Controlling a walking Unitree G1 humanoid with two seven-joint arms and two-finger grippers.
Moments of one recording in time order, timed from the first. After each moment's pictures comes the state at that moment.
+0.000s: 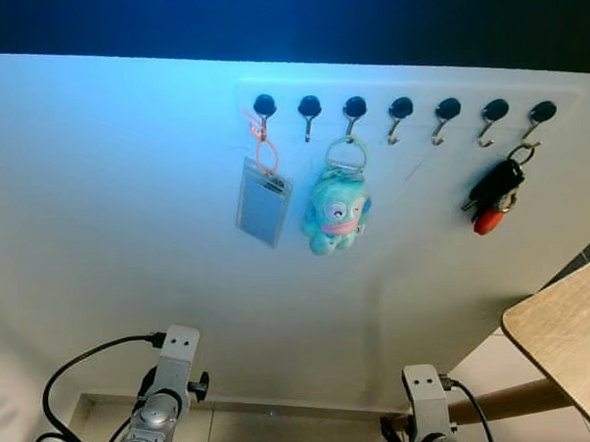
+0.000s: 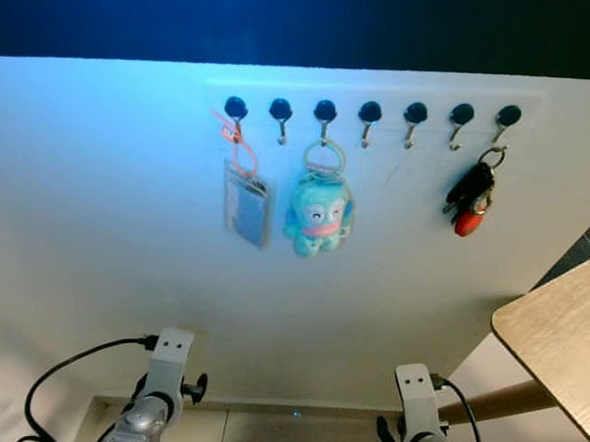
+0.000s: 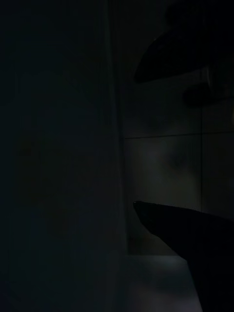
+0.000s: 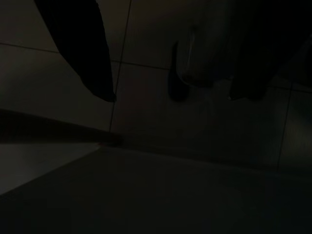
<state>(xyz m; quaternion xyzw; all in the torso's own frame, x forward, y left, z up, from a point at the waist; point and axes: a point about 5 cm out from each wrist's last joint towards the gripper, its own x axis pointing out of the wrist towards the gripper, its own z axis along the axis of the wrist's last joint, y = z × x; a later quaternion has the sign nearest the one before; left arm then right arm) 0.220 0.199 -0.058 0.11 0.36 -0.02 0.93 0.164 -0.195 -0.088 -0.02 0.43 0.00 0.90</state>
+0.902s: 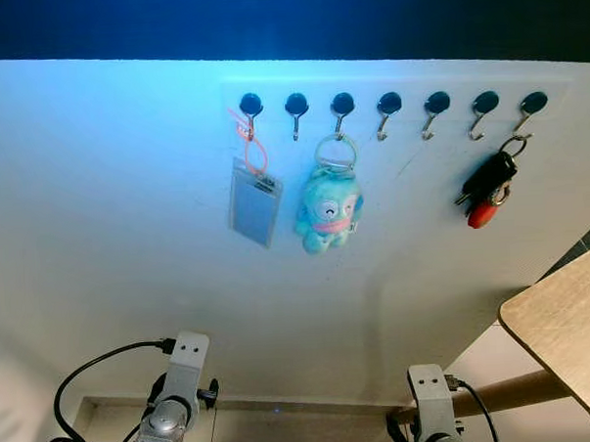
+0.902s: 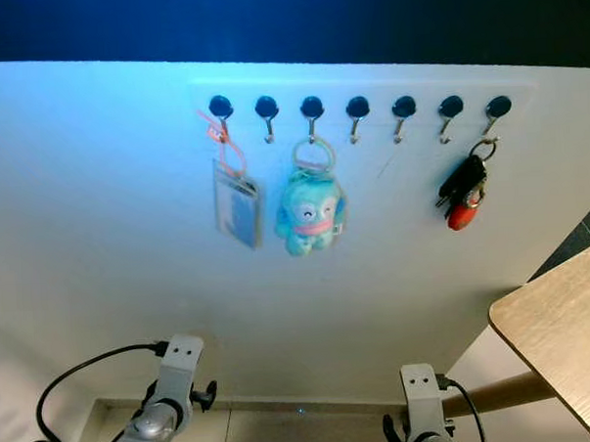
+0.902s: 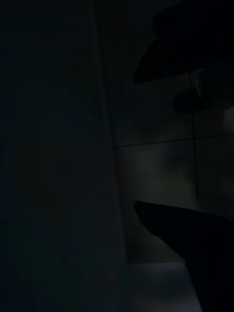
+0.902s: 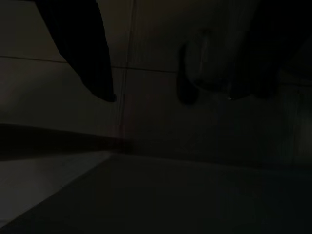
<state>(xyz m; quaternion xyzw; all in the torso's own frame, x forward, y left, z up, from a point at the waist) 0.210 0.187 -0.065 0.11 0.37 -0.03 0.92 0.161 -0.212 -0.086 -0.04 0.43 -0.02 0.90</state>
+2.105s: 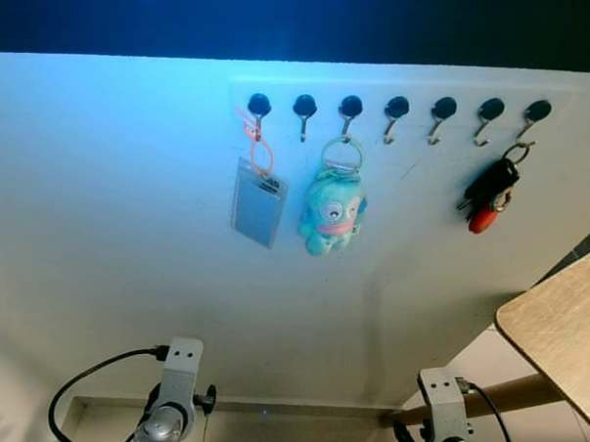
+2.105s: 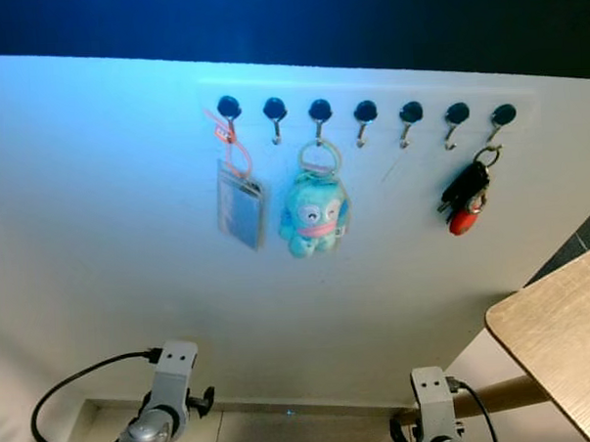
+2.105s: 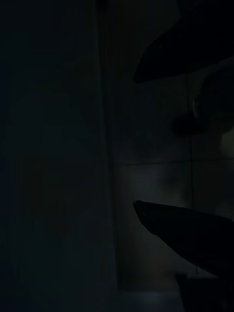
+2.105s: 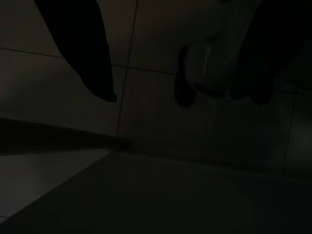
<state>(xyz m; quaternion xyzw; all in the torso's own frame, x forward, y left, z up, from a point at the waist) 0.206 0.192 -0.067 0.07 0.38 -0.03 0.92 0.155 -0.216 -0.086 -0.01 0.43 0.02 0.90</state>
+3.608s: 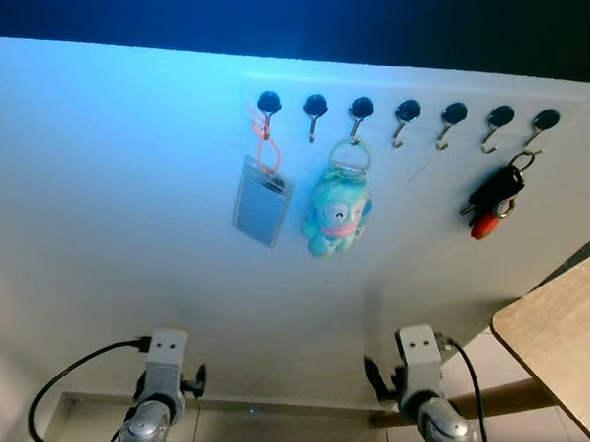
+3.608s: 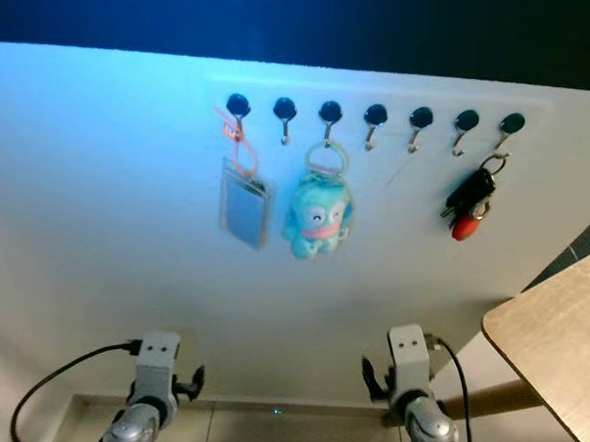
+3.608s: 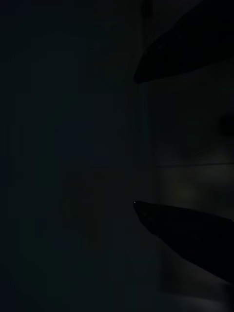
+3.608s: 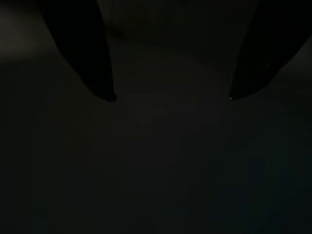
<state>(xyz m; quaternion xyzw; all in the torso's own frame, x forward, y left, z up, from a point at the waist) 0.219 0.197 -0.043 0.07 0.26 -0.06 0.96 0.219 -0.177 -0.038 0.00 0.19 0.06 0.98</state>
